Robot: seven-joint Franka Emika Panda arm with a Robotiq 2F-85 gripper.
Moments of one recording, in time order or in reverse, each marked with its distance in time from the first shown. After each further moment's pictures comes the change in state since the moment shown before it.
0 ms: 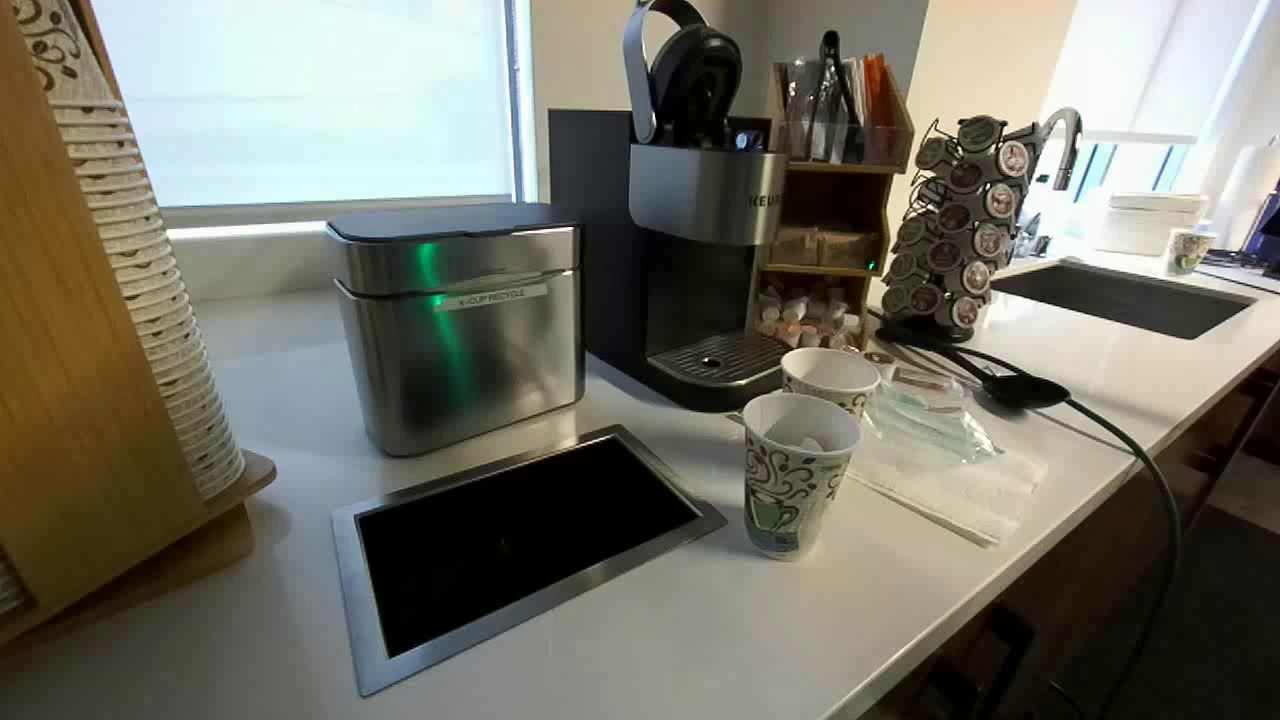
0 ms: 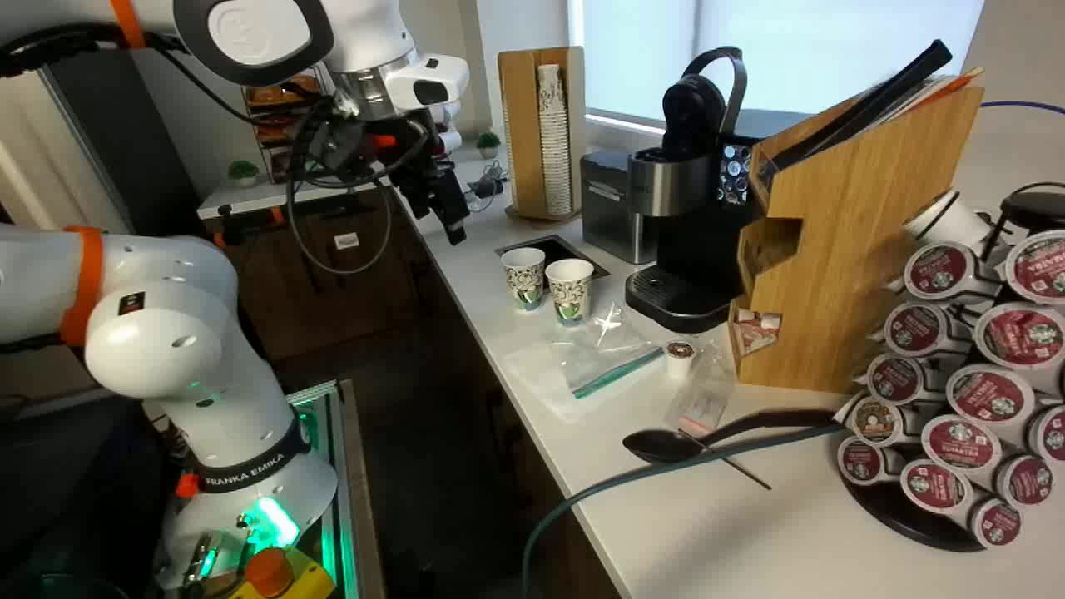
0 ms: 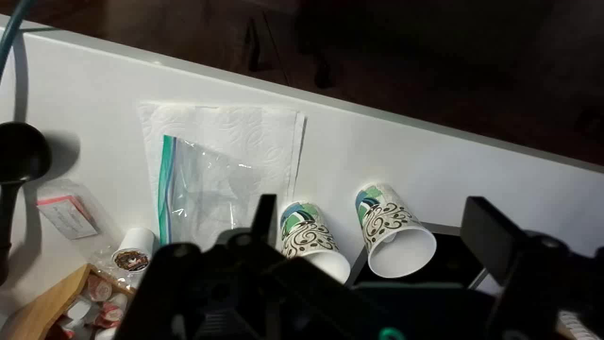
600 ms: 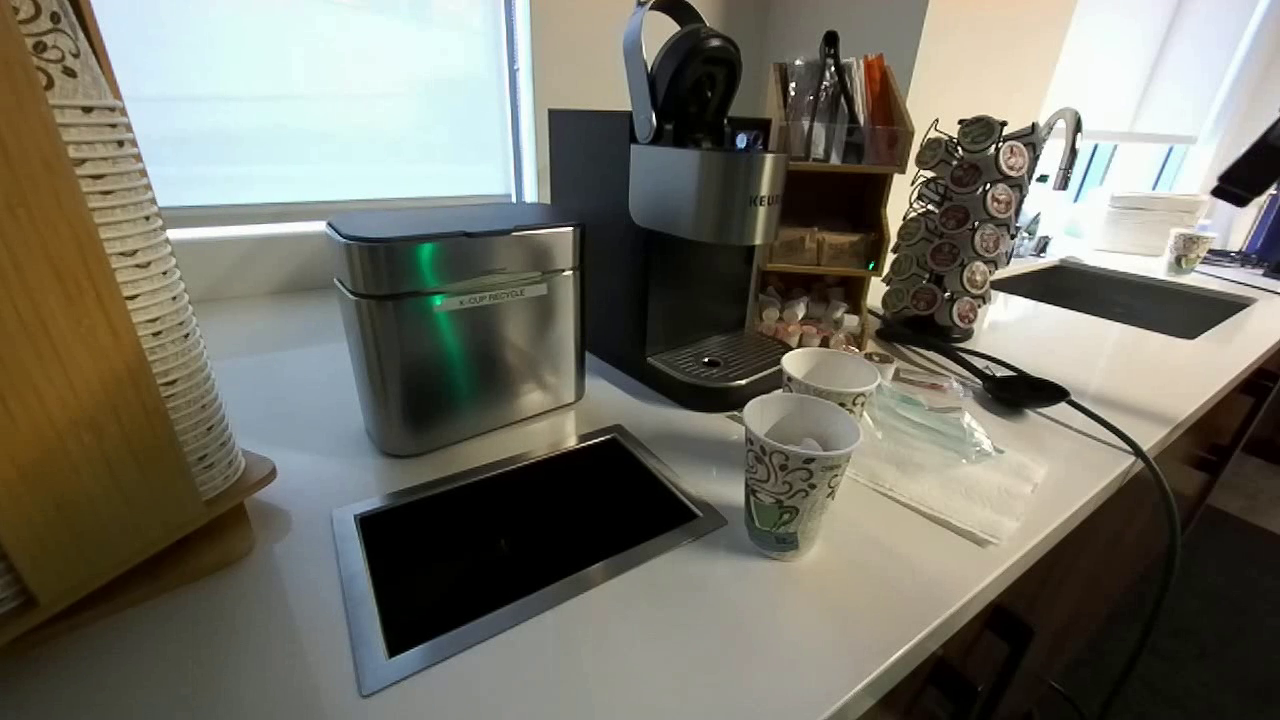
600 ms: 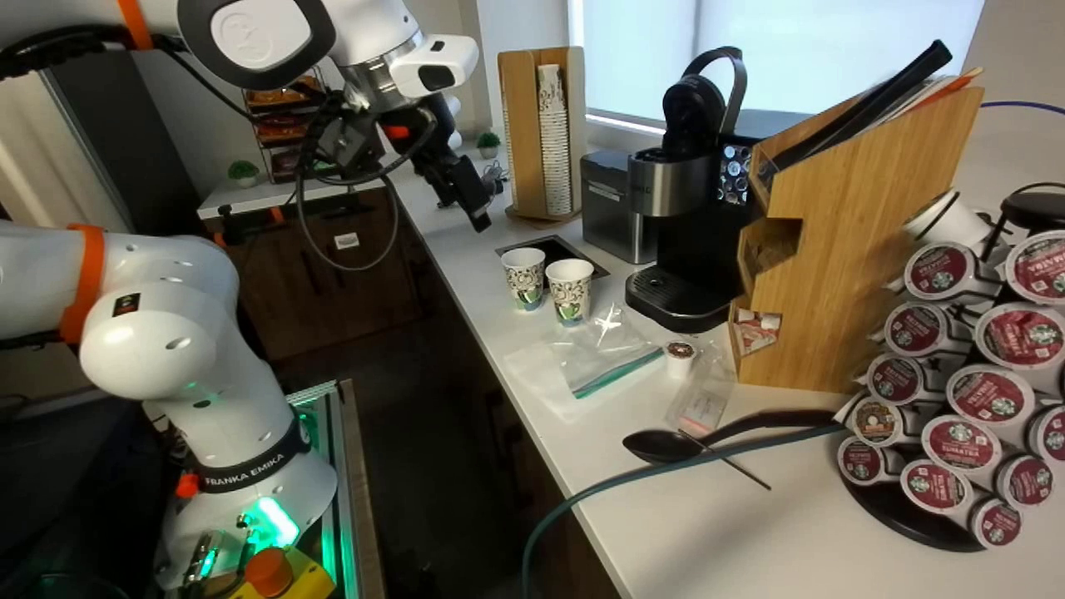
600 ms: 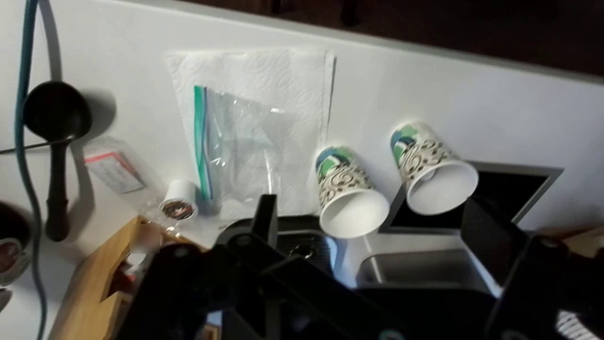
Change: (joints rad) arm -0.035 0.026 0.000 -0.001 -0.003 0.167 0.057
